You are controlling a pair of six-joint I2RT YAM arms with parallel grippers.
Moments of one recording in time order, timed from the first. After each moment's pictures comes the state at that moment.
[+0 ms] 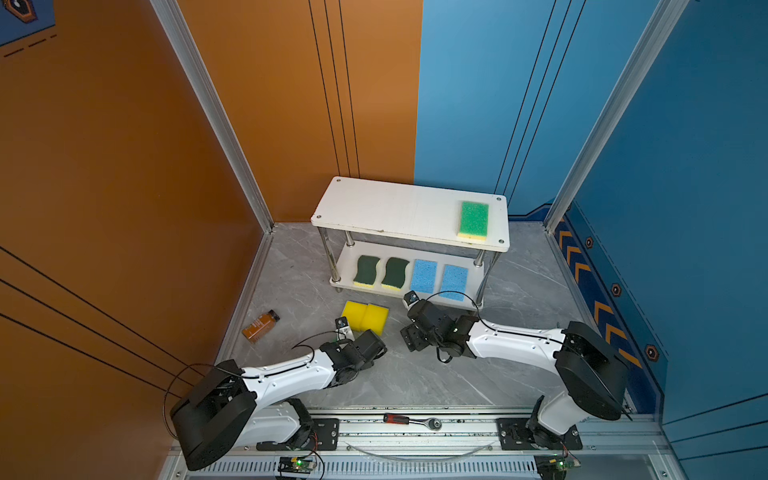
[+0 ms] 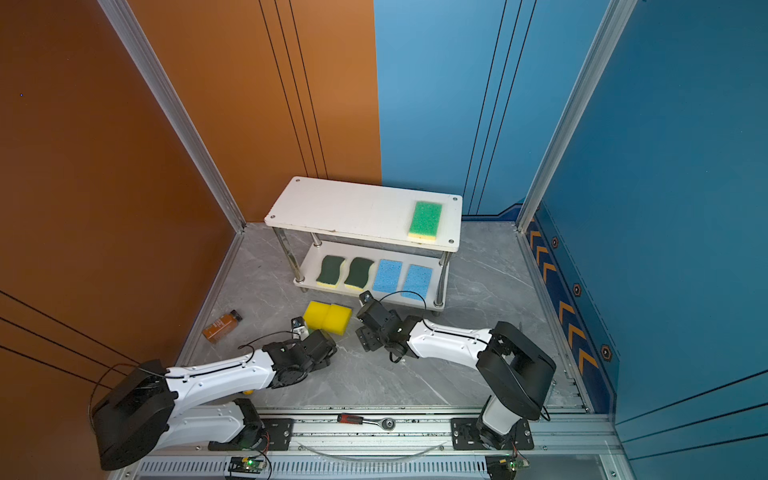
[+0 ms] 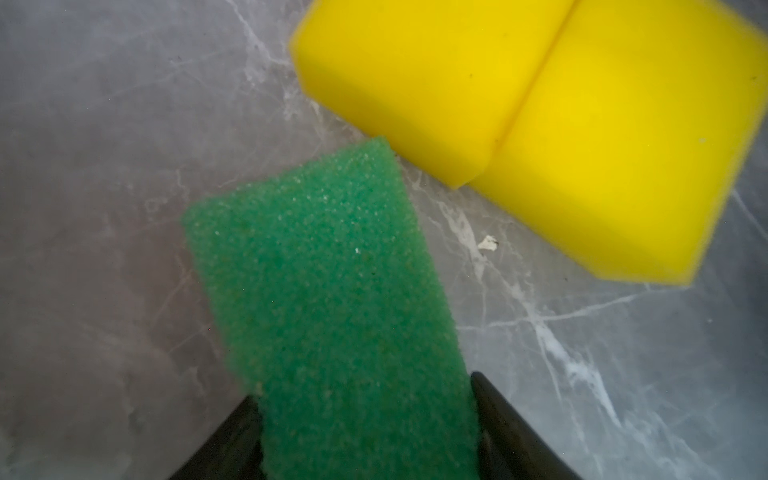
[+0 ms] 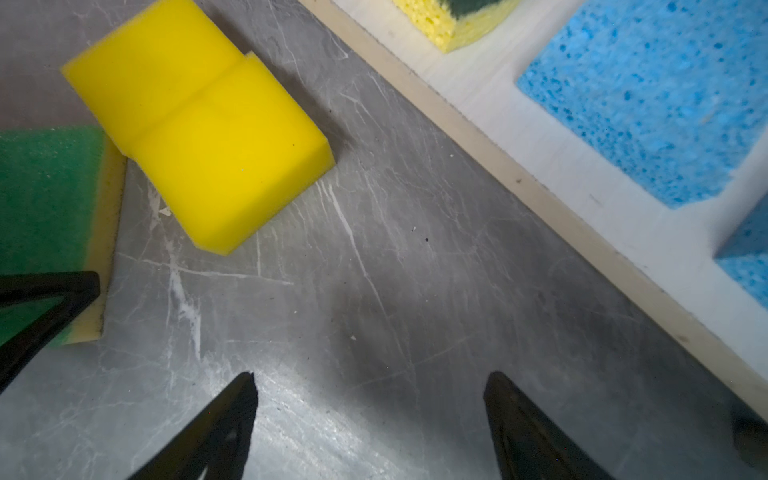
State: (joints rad) left arm -0.86 1.23 0.48 -0.48 -0.43 -1.10; right arm 0.95 1.60 0.93 -0.25 0.24 0.32
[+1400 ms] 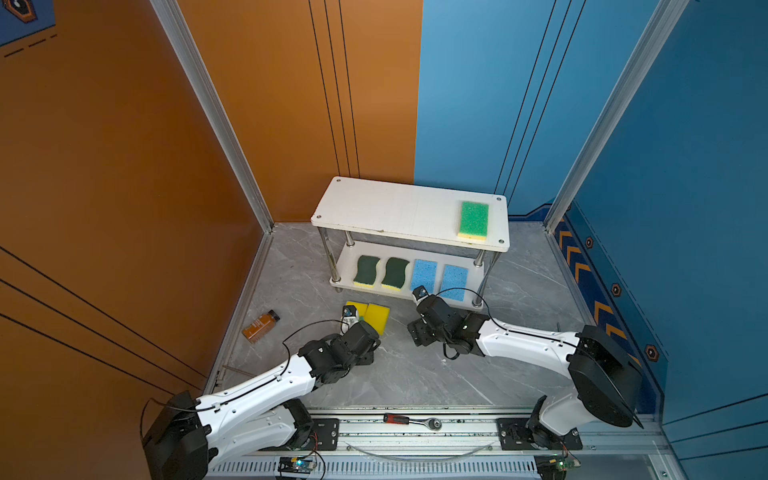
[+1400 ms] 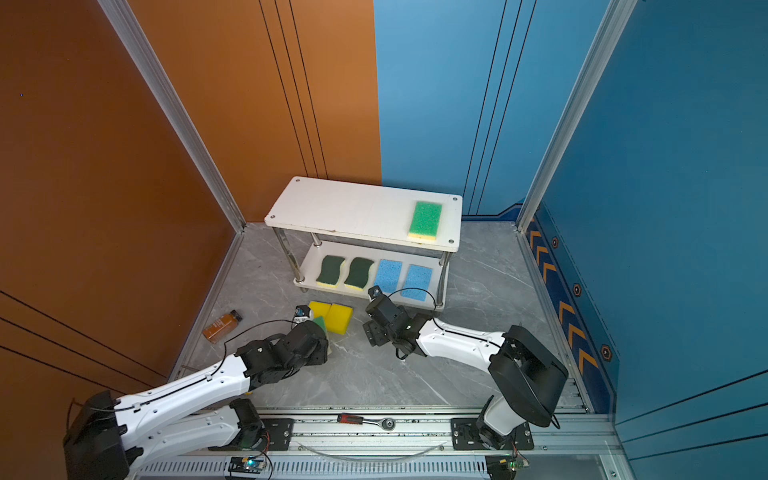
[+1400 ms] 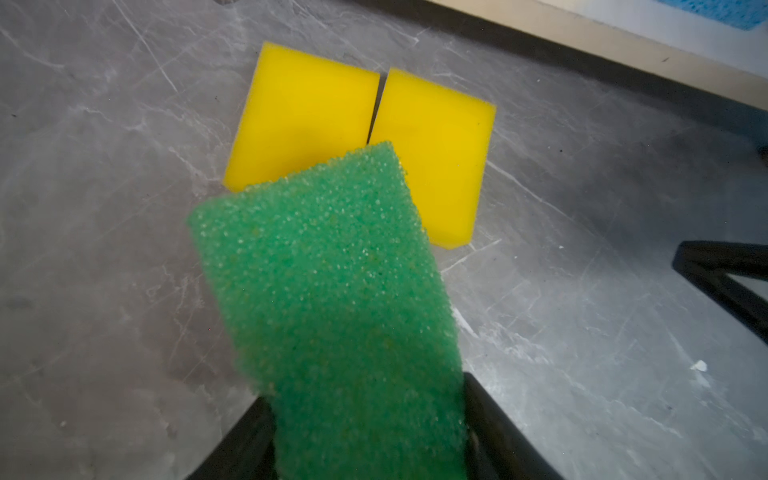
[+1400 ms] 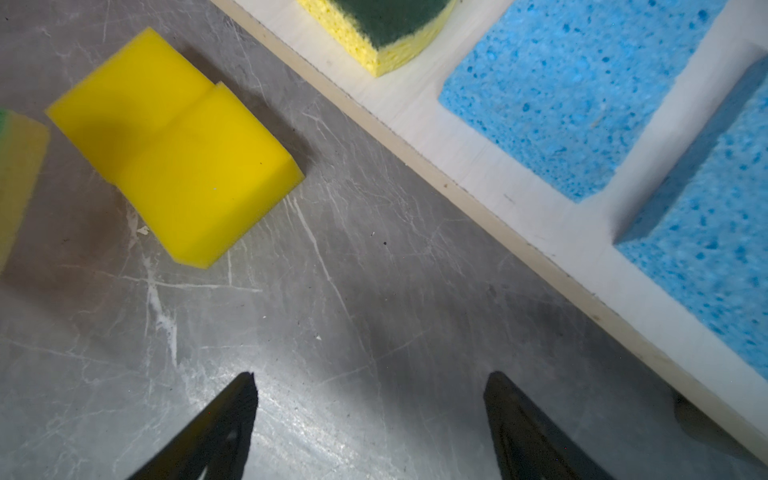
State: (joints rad) left arm -0.86 1.00 0.59 -0.60 -0.38 -0.81; right arm 0.90 1.54 0.89 -0.25 0.24 0.32
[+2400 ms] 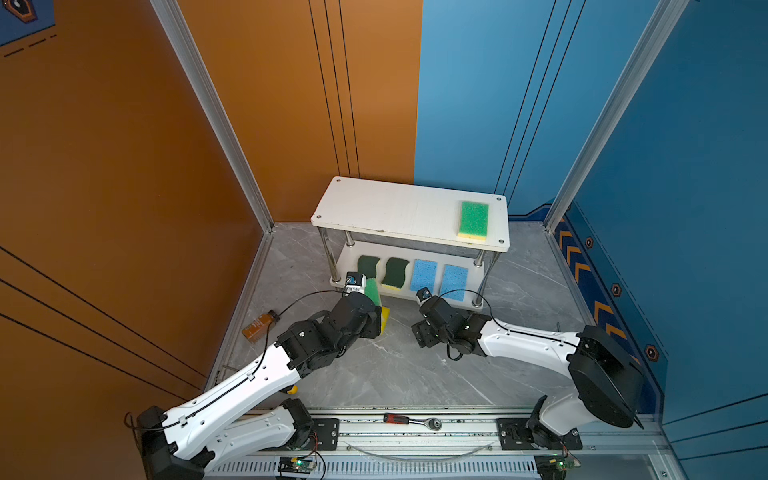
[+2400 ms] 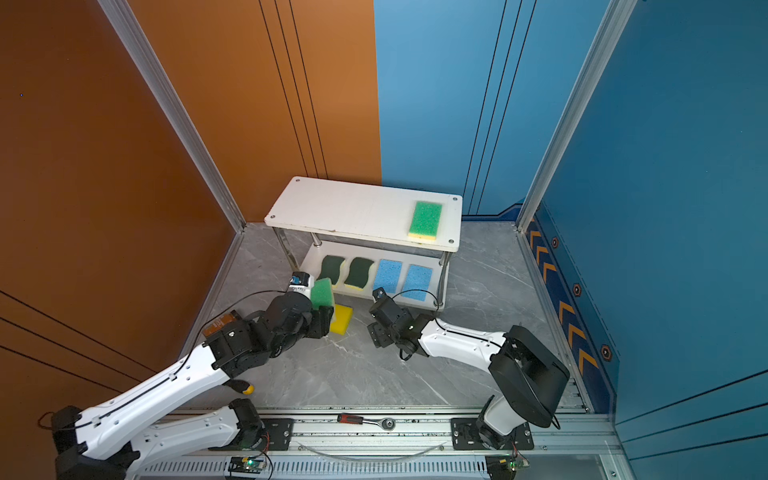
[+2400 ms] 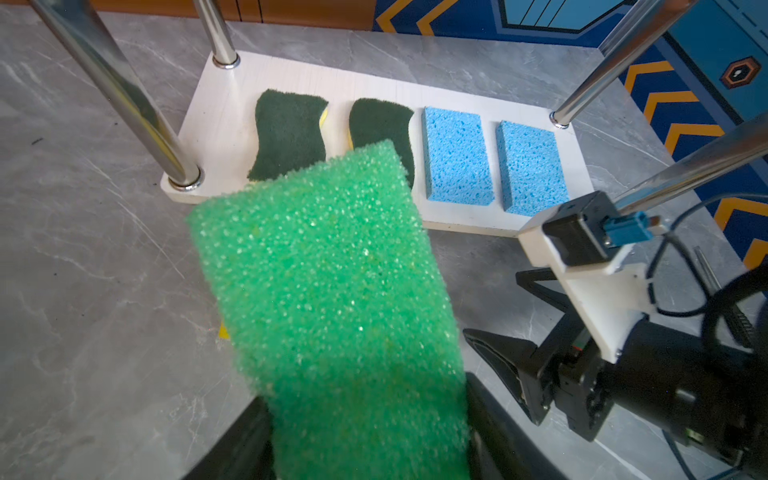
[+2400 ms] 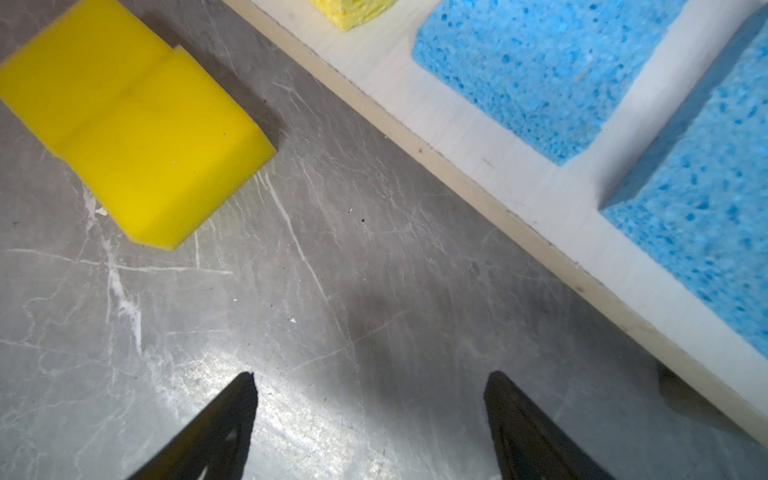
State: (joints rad) left arm -0.86 0.98 0.96 -0.68 -0.41 -0.59; right arm 0.89 1.54 0.87 -0.27 0.25 0.32
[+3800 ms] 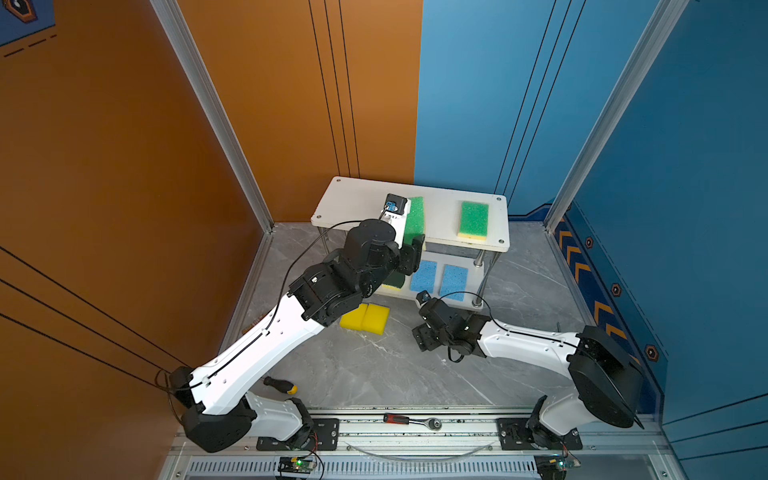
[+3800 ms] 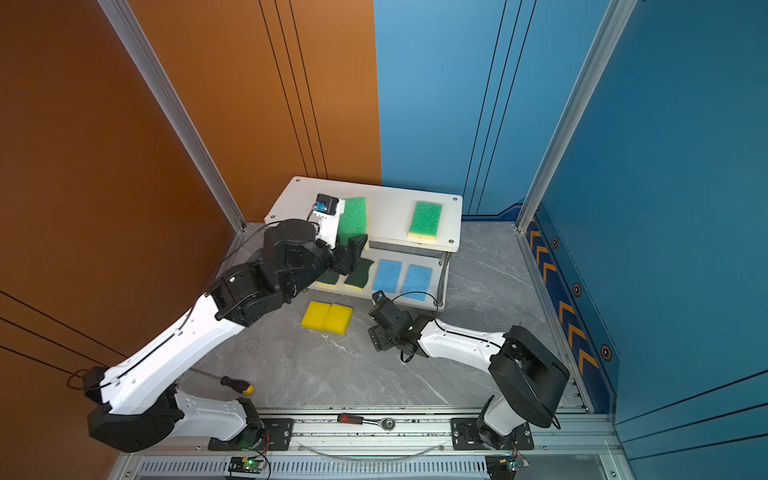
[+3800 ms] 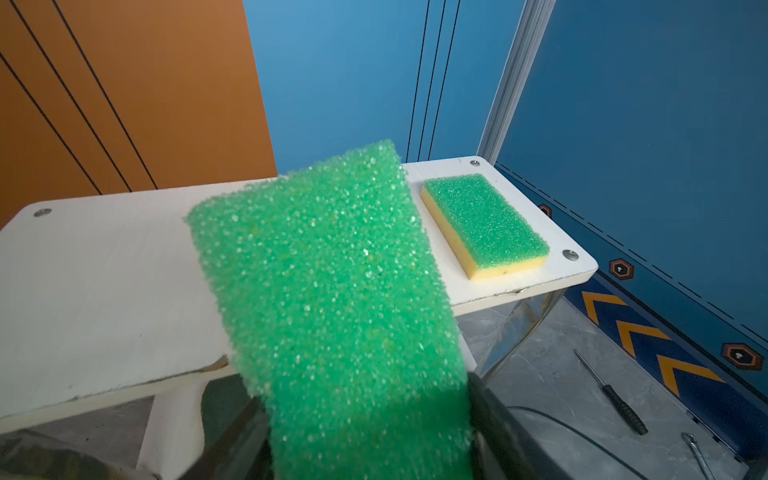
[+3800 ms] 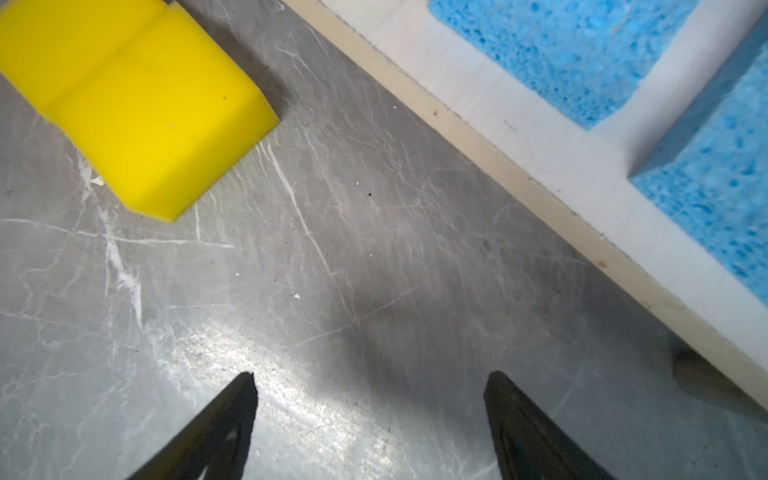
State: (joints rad) left arm -0.89 1.39 1.70 -0.59 -0.38 -0.18; right arm 0.91 1.54 0.87 -0.31 0.23 0.33
